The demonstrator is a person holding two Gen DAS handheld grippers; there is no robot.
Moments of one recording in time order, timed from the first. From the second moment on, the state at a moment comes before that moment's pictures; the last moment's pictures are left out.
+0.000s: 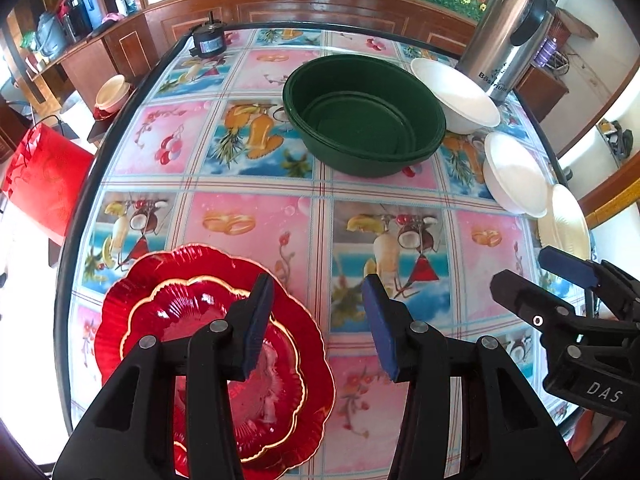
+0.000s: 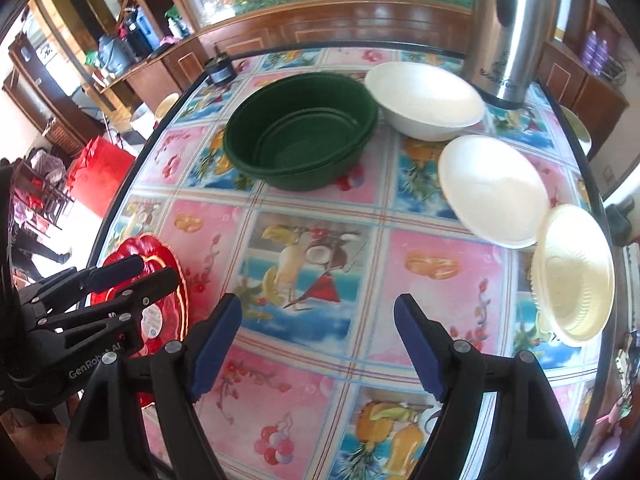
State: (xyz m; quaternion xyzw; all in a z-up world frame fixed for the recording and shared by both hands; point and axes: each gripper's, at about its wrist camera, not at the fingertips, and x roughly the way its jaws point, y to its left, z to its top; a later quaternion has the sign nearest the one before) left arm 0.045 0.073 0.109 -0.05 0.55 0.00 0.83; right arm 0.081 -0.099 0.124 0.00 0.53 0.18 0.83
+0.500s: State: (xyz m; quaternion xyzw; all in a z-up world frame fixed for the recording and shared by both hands) left arm 0.072 0.076 0.106 -0.04 0.54 0.03 0.84; right arm 0.105 -0.105 0.123 0.00 0.53 0.18 0.83
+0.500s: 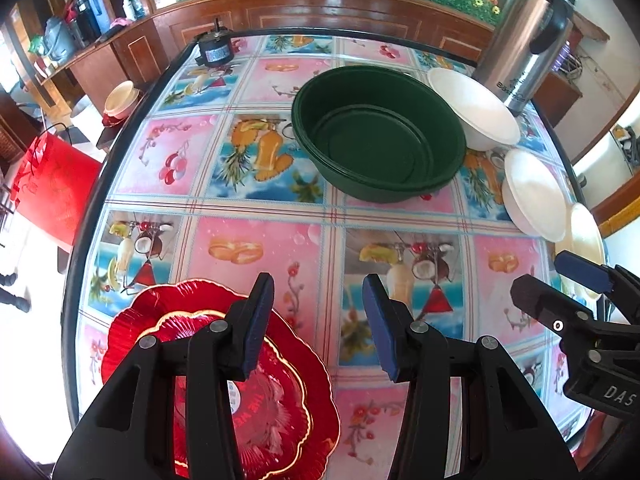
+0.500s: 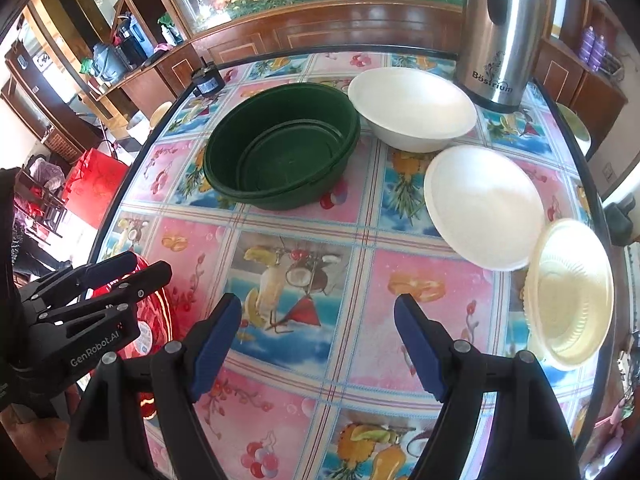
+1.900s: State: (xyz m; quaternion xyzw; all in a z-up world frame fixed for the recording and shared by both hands) left arm 0.155 0.096 0.091 -0.03 0.54 0.07 0.84; right arm 0.181 -0.107 0.111 0.00 0.54 0.17 0.82
